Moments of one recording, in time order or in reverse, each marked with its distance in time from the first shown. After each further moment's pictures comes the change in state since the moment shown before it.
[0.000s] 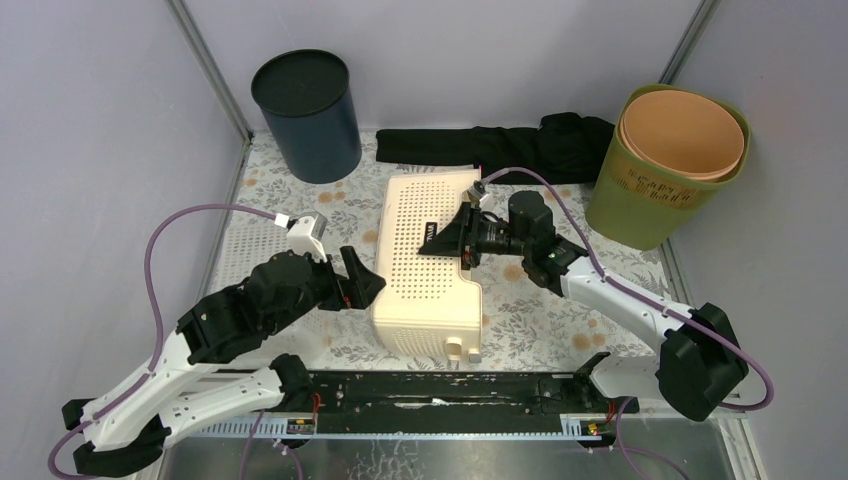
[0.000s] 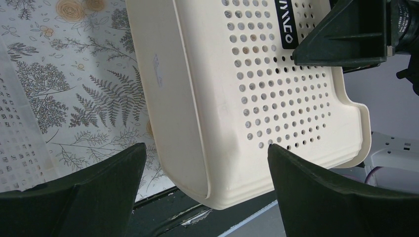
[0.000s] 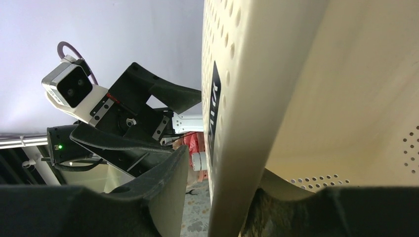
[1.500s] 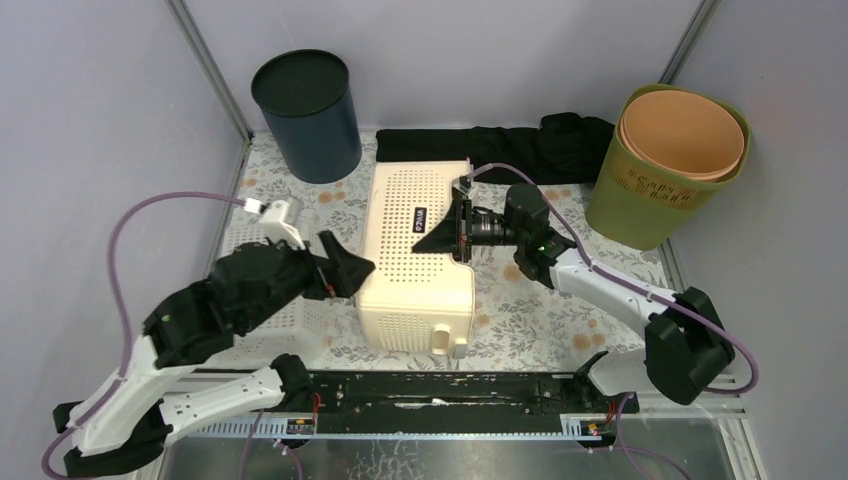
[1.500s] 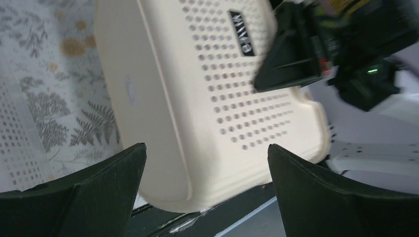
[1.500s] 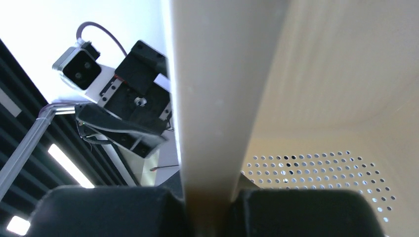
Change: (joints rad) left arm 0.000 0.029 0.161 -0.053 -0.019 0.024; right arm 0.000 0.067 0.039 0.171 -0.179 0.205
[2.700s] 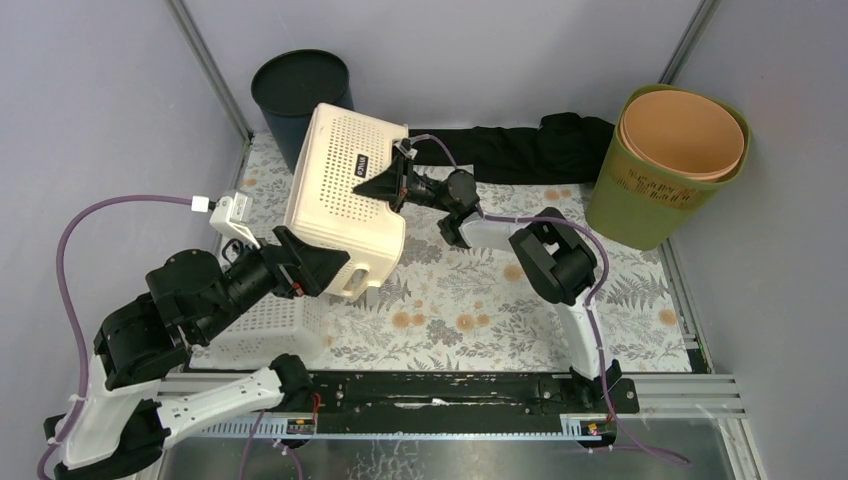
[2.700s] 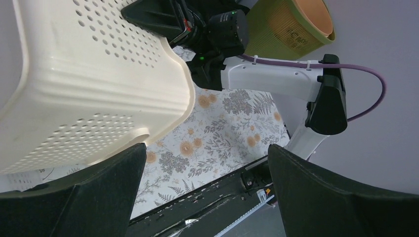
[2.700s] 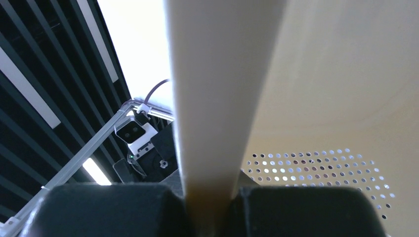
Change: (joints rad) left arm 0.000 -0.039 0.210 -0.051 -0.024 0.028; right arm 0.067 0.822 0.561 0.922 0.140 0.467
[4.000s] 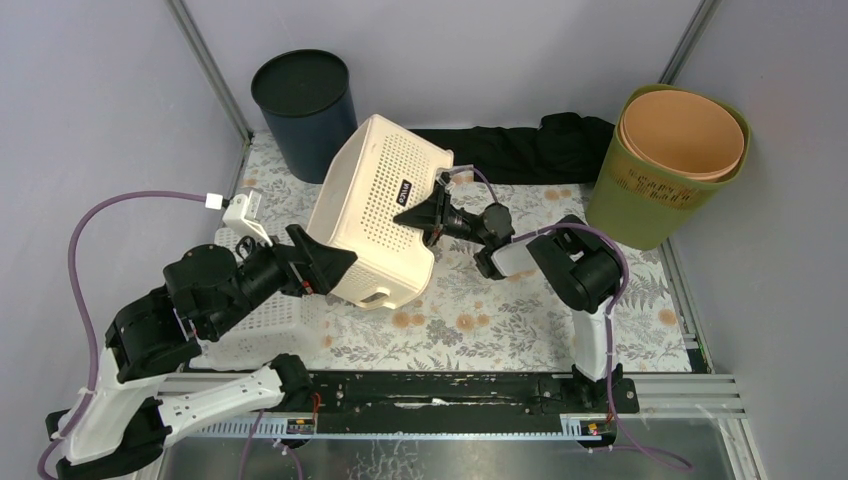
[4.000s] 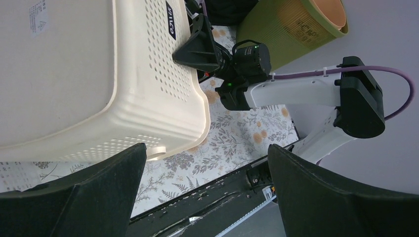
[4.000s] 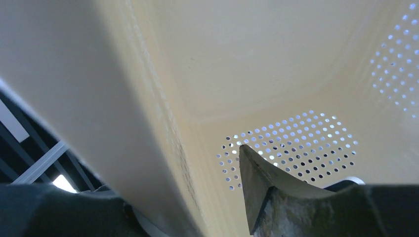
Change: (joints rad) left arm 0.000 0.029 -0.018 0.001 0.000 0.000; right arm -0.063 -0.130 -0.485 0.222 -0.003 -0.112
